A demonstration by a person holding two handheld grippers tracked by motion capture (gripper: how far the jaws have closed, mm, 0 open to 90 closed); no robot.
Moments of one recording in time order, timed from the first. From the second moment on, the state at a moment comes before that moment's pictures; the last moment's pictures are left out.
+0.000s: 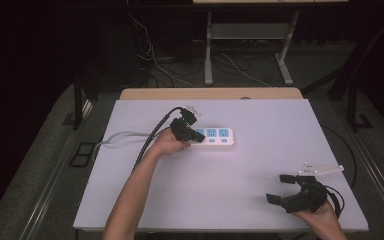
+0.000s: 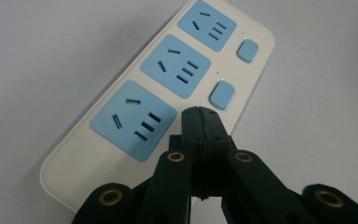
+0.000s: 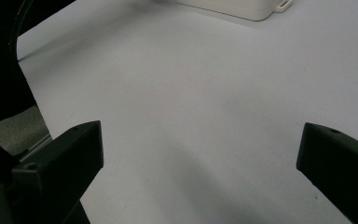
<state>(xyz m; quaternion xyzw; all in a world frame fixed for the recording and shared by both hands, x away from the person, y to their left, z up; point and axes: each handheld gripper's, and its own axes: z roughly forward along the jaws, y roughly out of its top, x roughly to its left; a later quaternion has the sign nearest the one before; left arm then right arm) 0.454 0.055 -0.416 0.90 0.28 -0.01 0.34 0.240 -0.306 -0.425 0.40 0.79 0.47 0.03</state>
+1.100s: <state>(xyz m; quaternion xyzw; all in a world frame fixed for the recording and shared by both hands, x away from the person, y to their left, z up) 0.442 0.062 -0.385 0.90 0.26 0.05 0.35 0.241 -0.307 -0.425 0.41 0.78 0.47 0.03</state>
